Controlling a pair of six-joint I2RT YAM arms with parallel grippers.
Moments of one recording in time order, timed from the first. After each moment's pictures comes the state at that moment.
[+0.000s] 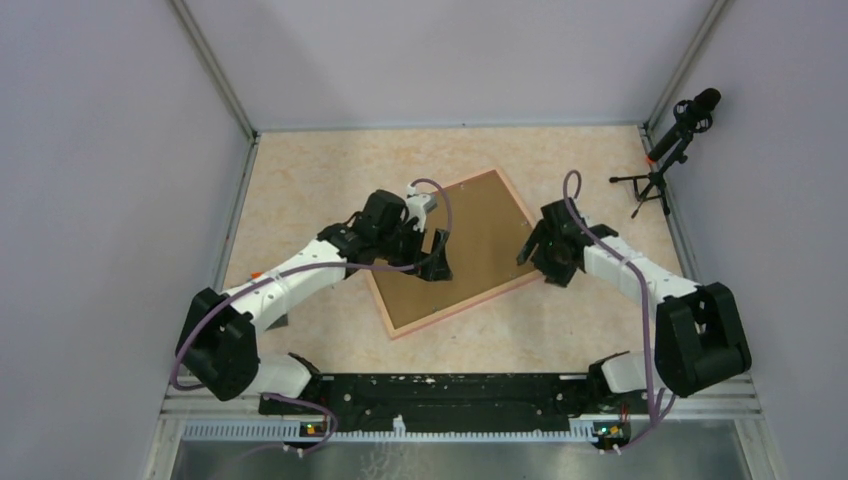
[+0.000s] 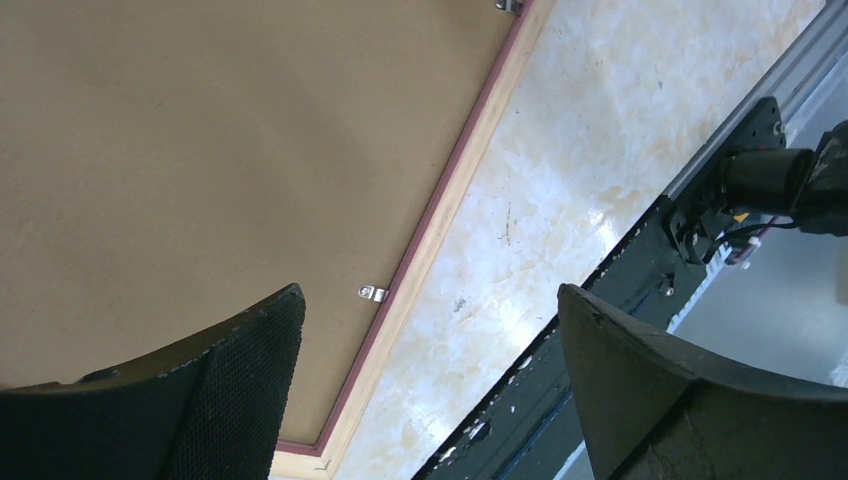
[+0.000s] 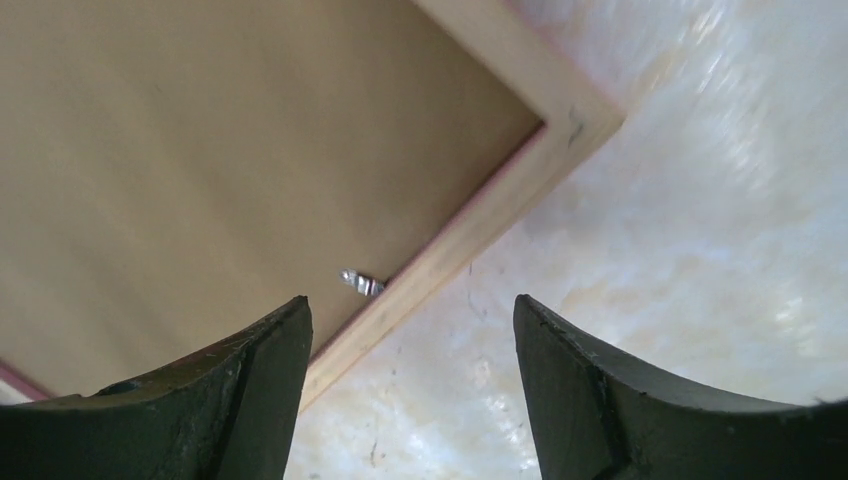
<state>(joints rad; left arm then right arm) -0.62 1.38 0.98 -0.40 0.42 -0.34 0.33 1.38 0.87 -0.59 0.10 0.82</state>
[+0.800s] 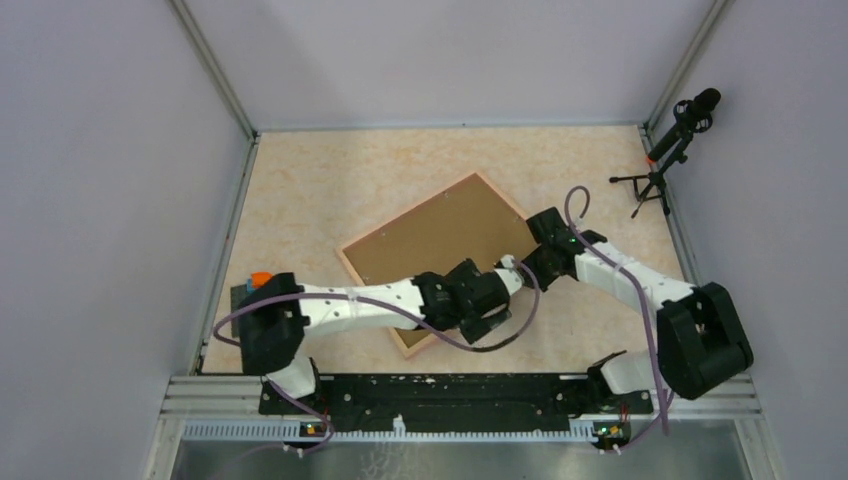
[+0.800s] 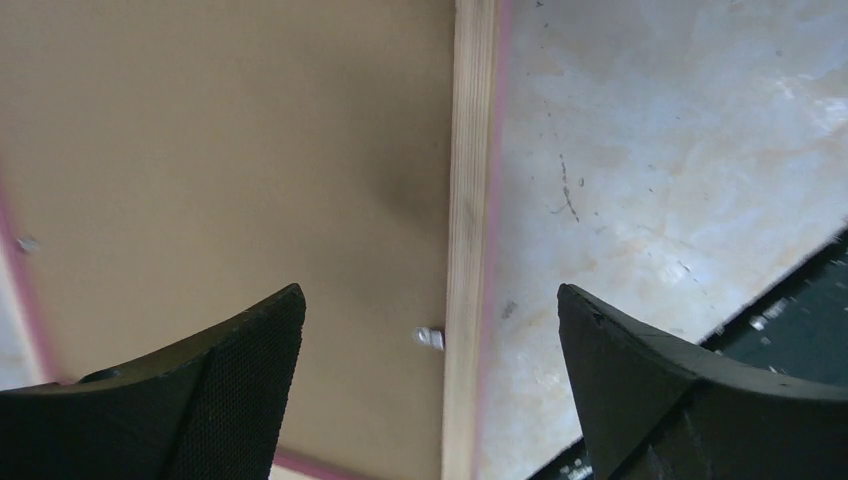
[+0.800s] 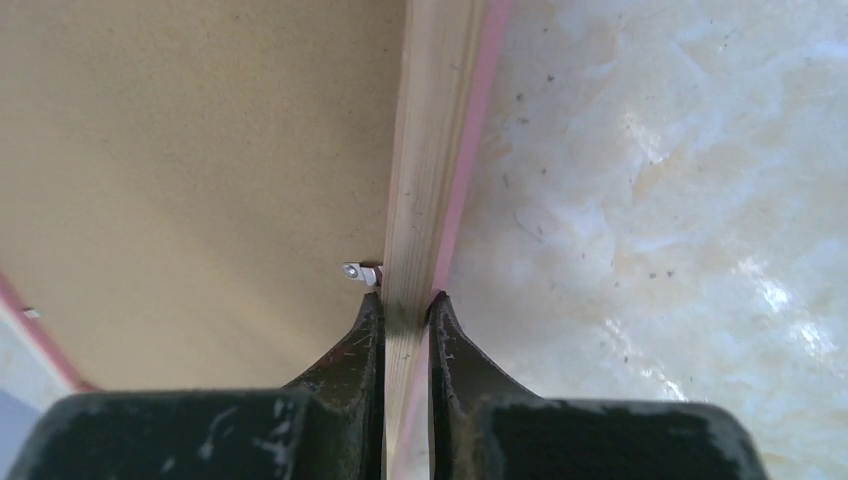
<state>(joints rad) -1.23 1.60 1.16 -0.56 -0.31 -0.17 0.46 1.40 0.79 -0.59 0.10 1.31</state>
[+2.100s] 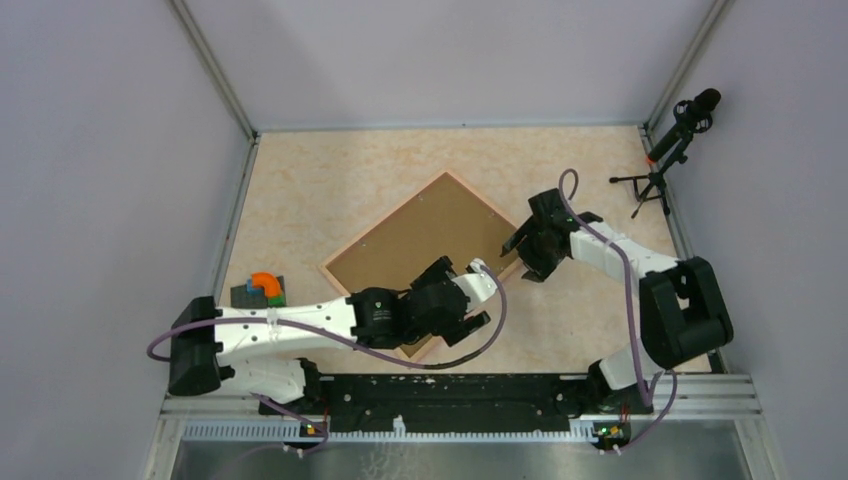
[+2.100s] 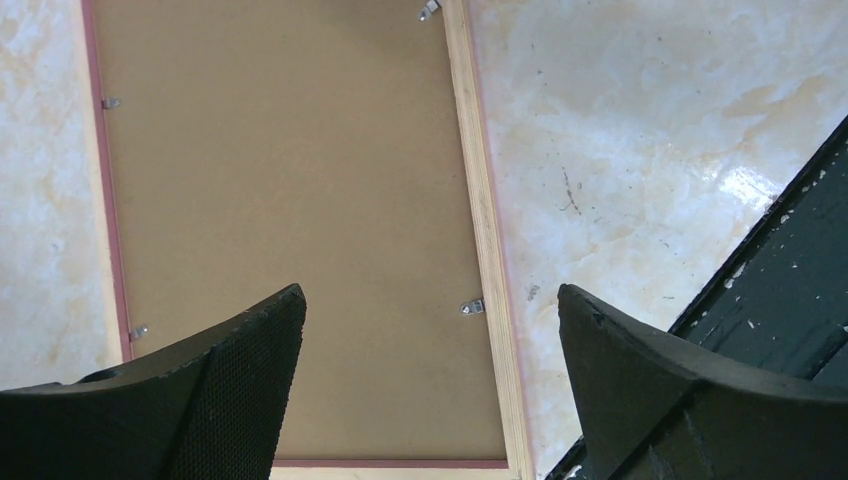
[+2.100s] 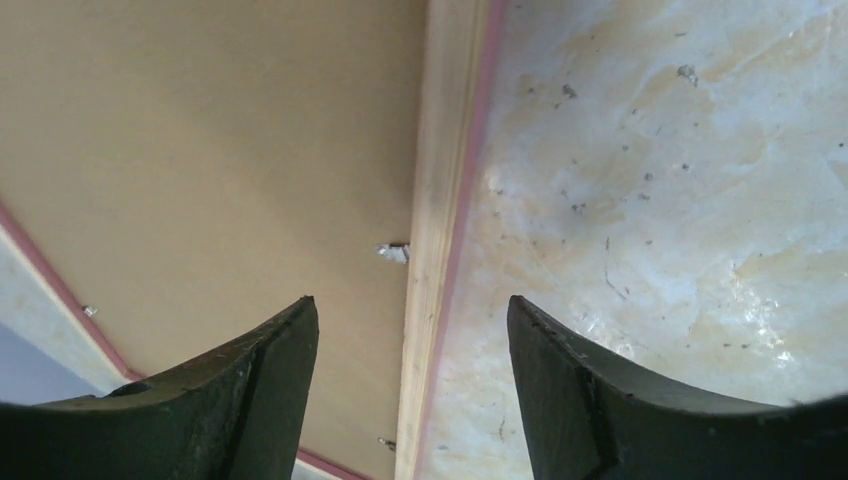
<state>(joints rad) -1.33 1.27 0.97 -0.42 -0.46 -0.06 0.38 1.47 0.91 -0.55 -0.03 1.12</state>
